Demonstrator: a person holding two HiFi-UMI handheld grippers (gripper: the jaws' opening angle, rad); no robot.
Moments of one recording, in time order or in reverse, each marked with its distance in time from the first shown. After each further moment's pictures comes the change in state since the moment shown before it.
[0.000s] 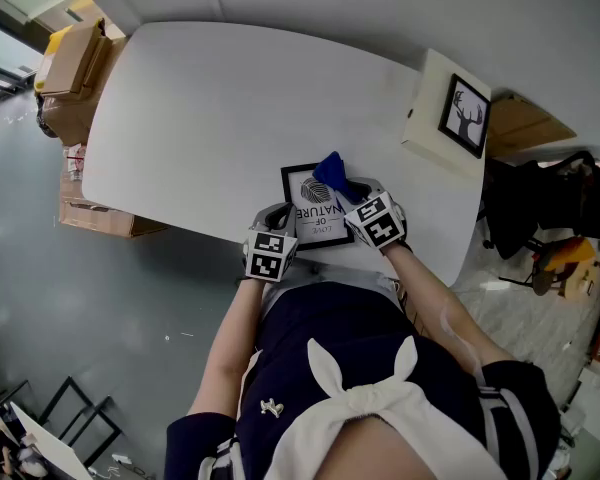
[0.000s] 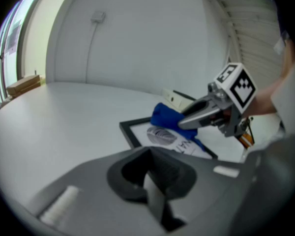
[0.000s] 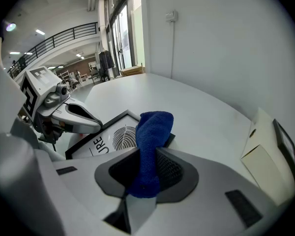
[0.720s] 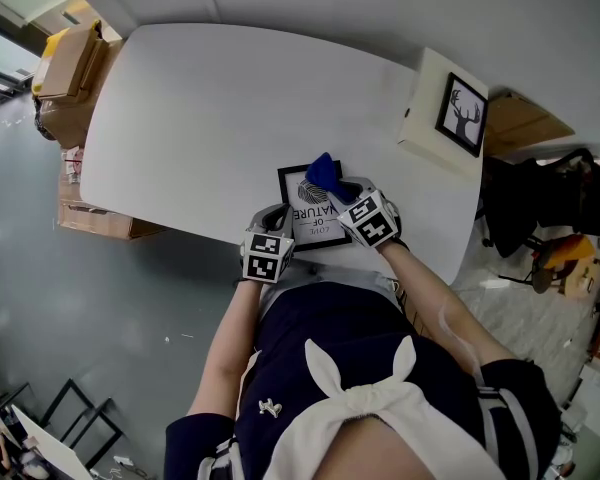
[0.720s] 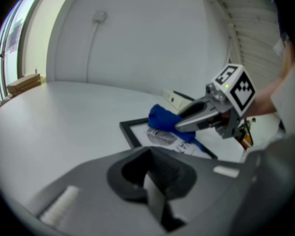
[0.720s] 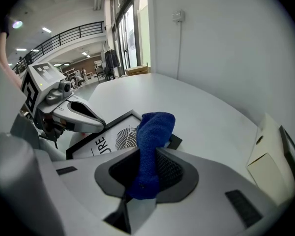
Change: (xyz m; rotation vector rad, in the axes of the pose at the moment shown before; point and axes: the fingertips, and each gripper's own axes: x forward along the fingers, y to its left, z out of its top) left arm 0.001 0.001 0.001 -0.002 -0.012 0.011; right arm 0.008 0.008 0.003 -0.059 -0.005 0.035
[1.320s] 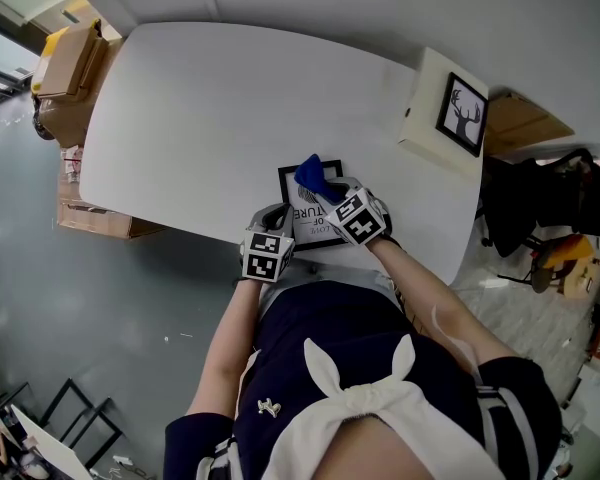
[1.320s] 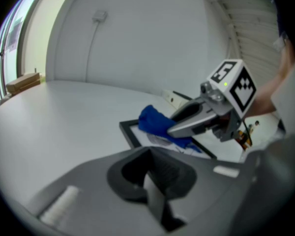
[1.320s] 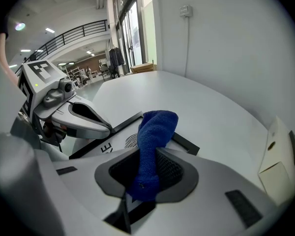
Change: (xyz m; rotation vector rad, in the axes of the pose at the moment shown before) left arm 0.000 0.000 -0.004 -0.008 0.004 -0.017; right arm 0.015 0.024 0.012 -0.032 0.040 0.062
